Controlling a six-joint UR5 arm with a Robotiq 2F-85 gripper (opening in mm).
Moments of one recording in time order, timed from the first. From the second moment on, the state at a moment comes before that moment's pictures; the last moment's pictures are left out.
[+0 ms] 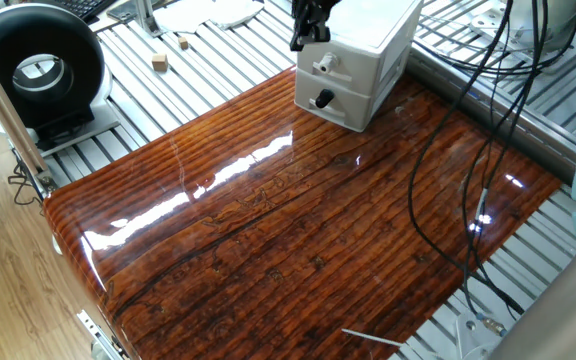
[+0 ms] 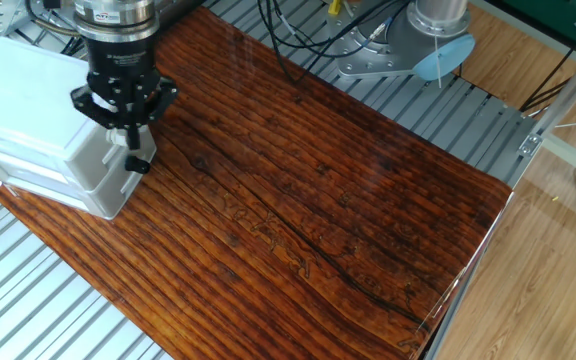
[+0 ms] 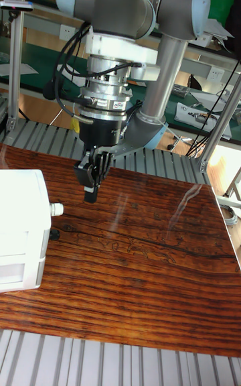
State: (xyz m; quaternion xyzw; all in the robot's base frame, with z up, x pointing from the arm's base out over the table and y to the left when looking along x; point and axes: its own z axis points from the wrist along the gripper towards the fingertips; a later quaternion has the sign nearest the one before) arm 0.621 -0.061 0.217 -0.52 0.84 -0.06 0.14
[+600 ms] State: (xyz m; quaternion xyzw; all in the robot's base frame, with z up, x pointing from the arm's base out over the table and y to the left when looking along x) arm 0.622 -0.079 0.222 -0.42 0.90 -0.08 0.13
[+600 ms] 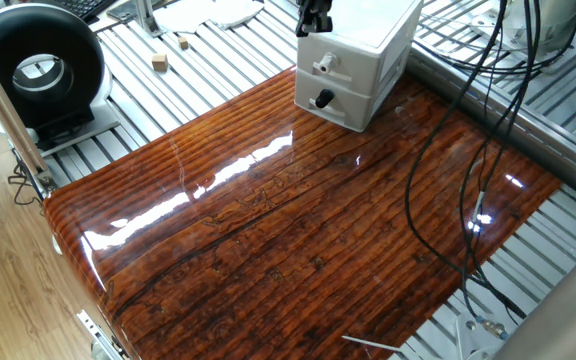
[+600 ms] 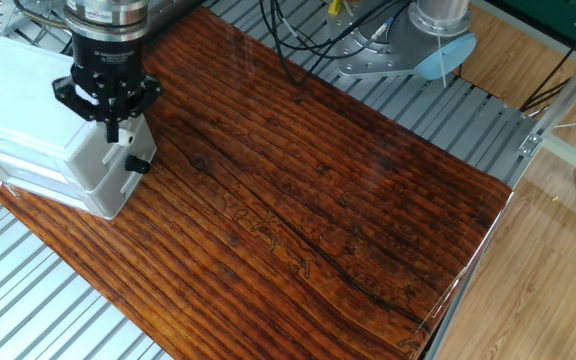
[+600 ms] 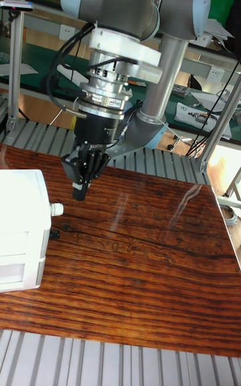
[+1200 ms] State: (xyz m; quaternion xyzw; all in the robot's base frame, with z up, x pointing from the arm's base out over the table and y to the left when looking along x) arm 0.609 -0.070 0.221 -0.14 0.98 -0.02 0.13
